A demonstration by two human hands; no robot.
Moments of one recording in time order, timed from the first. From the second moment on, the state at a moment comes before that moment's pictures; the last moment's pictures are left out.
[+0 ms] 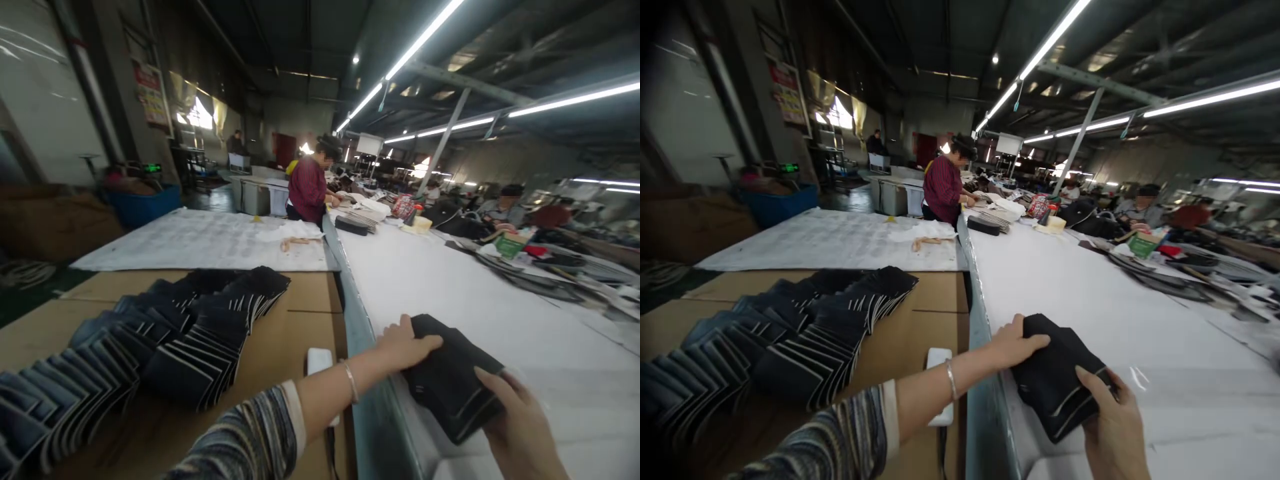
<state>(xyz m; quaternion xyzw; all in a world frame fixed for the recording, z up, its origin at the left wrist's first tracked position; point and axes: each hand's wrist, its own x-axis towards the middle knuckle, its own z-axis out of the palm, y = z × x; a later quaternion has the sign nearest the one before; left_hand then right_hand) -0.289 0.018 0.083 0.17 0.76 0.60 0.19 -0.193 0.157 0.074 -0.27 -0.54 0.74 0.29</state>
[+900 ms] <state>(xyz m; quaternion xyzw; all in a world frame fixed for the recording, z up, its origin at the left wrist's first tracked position) -0.120 -0.411 -0.085 -0.07 0.91 0.31 -0.27 -0.158 -0.194 -0.037 0.11 -0.80 0.59 -0.10</state>
